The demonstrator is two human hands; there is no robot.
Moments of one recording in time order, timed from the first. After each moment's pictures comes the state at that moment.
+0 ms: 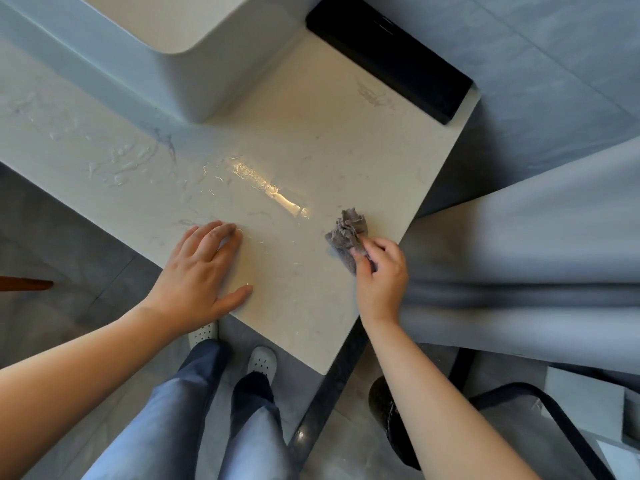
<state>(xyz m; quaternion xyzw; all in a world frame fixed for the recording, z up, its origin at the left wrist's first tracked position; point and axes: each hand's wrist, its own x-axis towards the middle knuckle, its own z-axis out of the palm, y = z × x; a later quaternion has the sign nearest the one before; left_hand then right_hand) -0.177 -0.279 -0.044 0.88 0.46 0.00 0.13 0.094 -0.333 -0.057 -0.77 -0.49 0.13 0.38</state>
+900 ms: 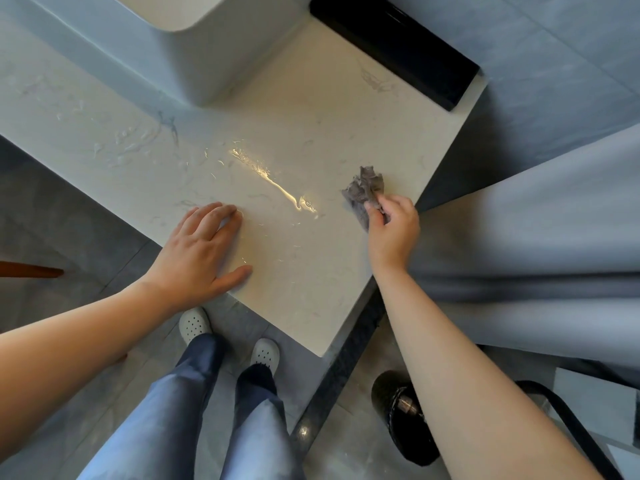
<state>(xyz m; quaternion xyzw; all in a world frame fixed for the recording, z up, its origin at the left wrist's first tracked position) -0.174 -0.282 -0.042 0.88 0.46 0.00 0.12 0.116 -0.289 -0.051 -0.80 -0.46 0.12 0.37</state>
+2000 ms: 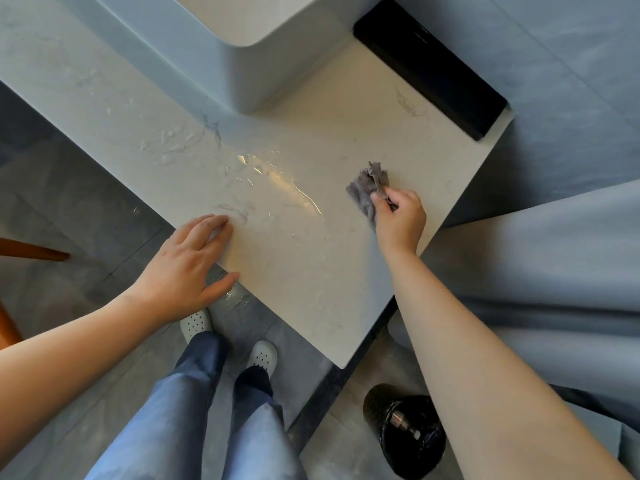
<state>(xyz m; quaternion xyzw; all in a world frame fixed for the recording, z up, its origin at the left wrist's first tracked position) -0.233 -0.290 -0.043 0.85 0.50 0.02 0.15 0.088 -0.240 -0.035 -0.79 -0.47 0.16 0.34</state>
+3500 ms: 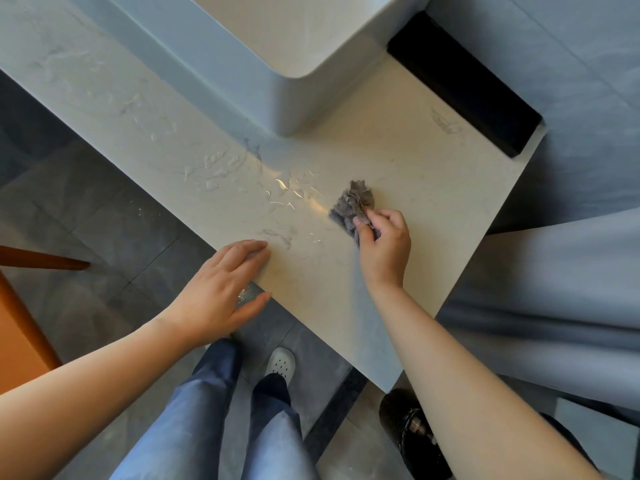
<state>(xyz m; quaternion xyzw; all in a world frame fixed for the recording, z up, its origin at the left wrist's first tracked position) -0.260 -0.274 -0.037 0.85 0.46 0.08 0.25 0.001 -0.239 -0.053 -0.77 -0.52 0.16 0.35</state>
